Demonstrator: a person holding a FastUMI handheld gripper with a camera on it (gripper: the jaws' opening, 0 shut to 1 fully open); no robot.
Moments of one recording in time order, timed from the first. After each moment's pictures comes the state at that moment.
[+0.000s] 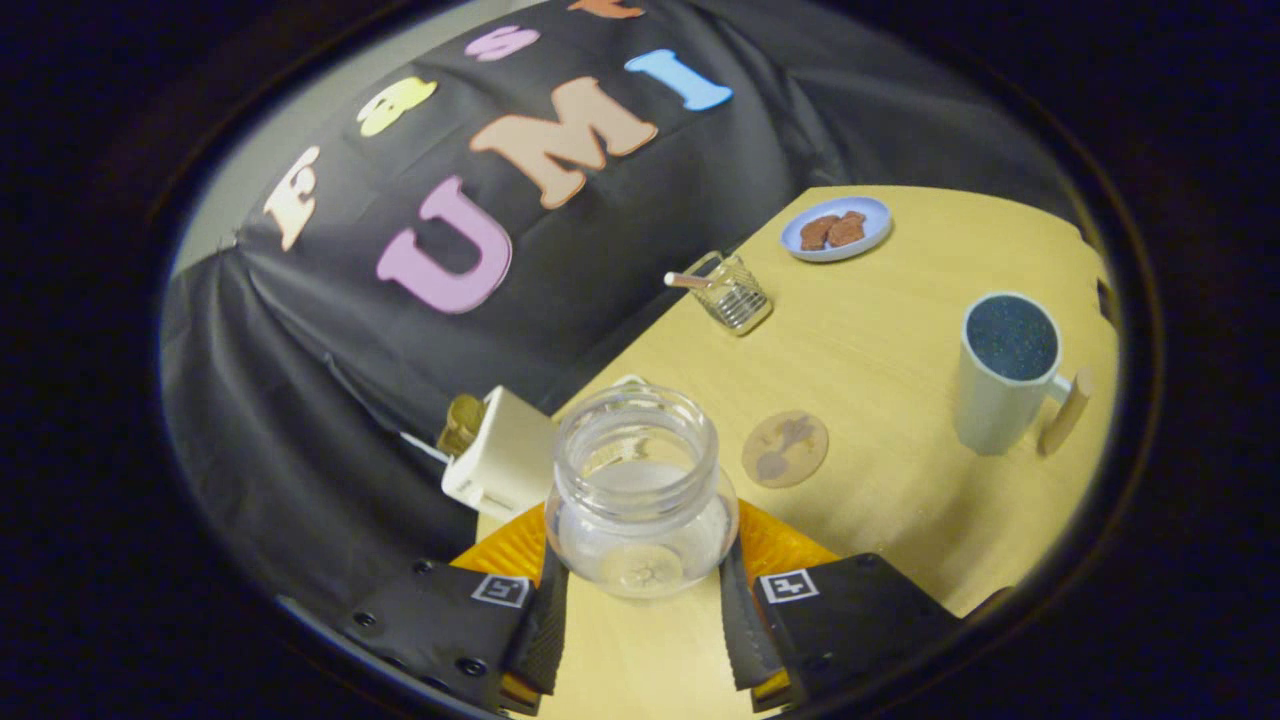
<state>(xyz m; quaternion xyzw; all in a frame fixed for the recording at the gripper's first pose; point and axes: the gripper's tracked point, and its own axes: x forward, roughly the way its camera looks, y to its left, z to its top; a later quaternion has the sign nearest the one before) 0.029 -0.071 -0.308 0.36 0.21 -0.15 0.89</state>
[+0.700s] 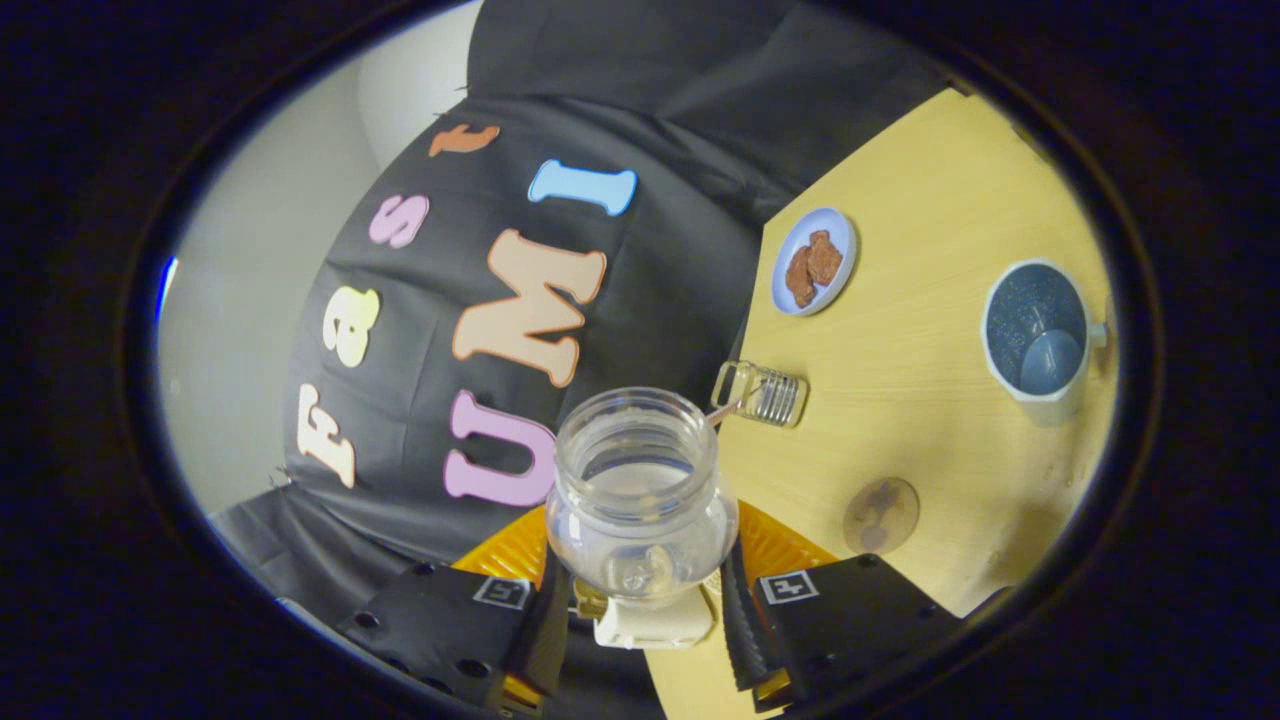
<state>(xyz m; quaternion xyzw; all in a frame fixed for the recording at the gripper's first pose) 0.075 -0.154 -0.226 0.57 -0.01 -0.17 0.81</state>
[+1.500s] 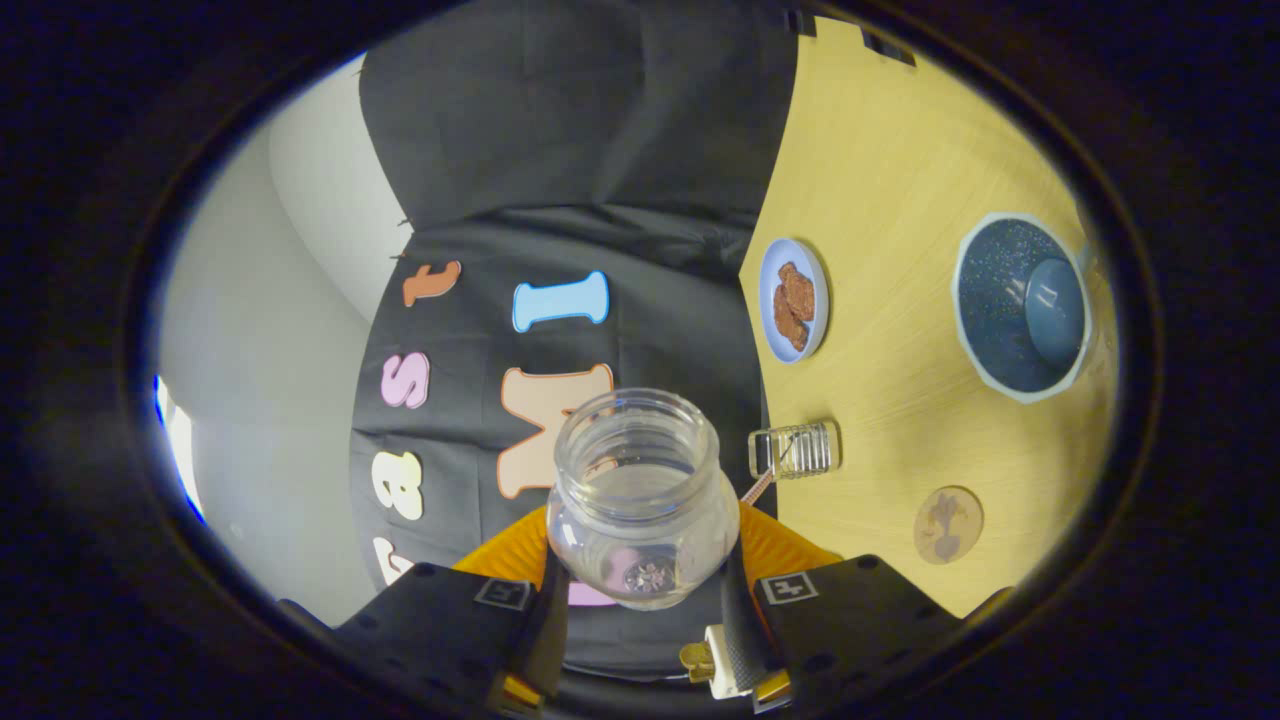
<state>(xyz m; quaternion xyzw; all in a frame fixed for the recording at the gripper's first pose) 0.060 -0.220 -0.214 0.68 -0.16 -0.18 0.69</state>
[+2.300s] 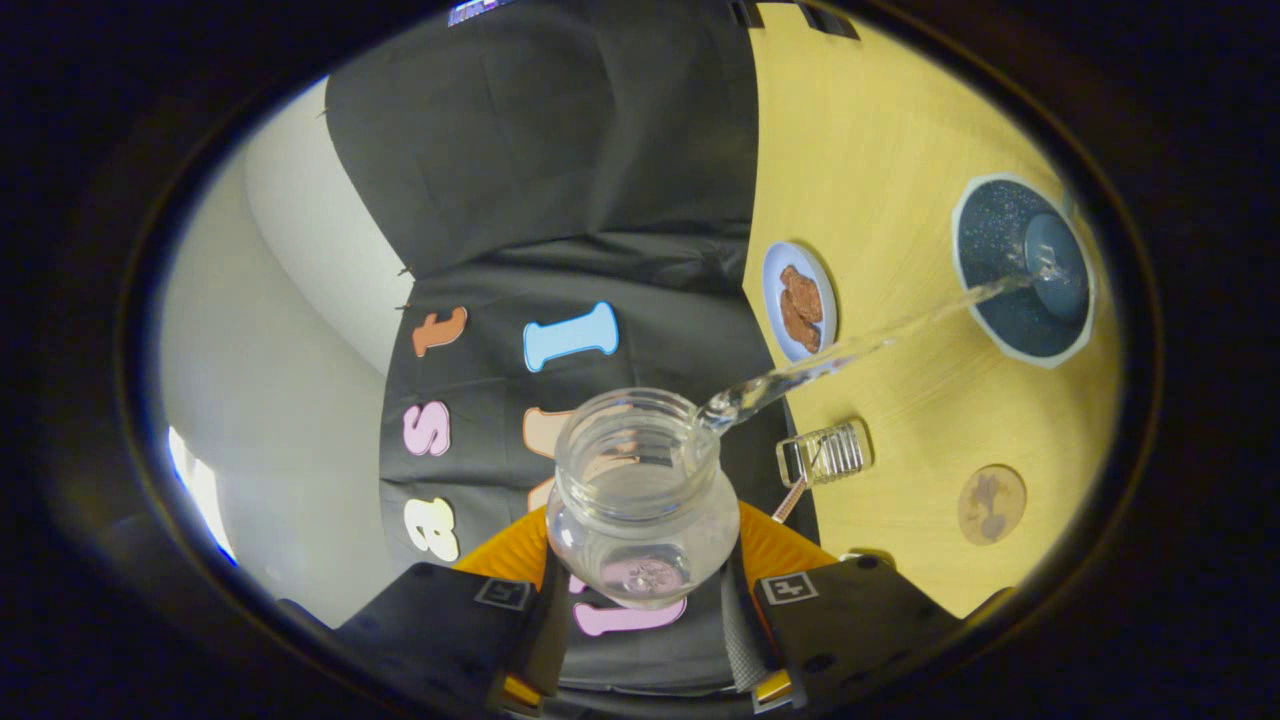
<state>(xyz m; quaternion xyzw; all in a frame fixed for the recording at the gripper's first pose) 0.064 -0.232 -0.200 0.71 -0.20 -0.18 0.65</state>
